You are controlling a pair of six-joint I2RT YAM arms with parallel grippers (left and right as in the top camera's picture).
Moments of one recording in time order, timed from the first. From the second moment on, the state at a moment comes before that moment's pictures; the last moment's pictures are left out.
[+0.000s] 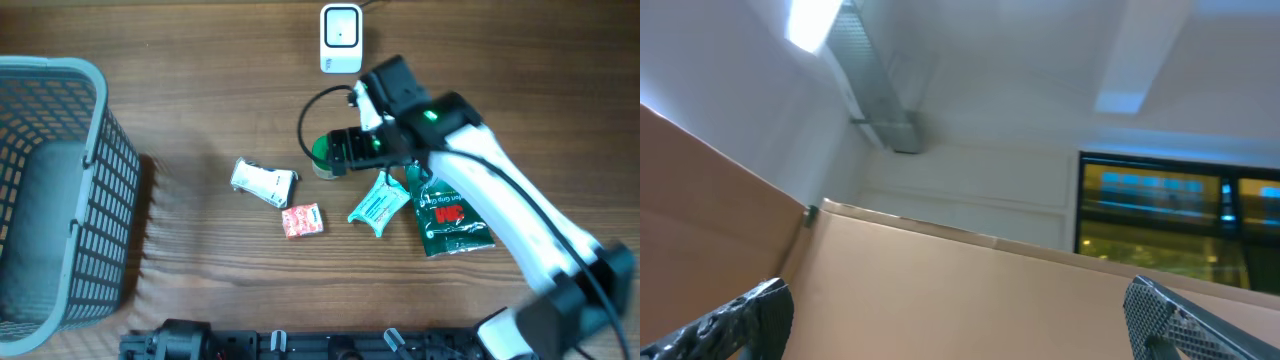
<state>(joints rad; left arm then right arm) -0.13 0.01 0.98 -0.08 -0.30 0.02 0.53 1.71 1.51 -1.04 -0.22 0.32</state>
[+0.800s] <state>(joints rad) 0.08 0.01 0.98 -0.08 -0.30 -0.04 0.62 2.19 1.76 -1.01 -0.06 0.44</state>
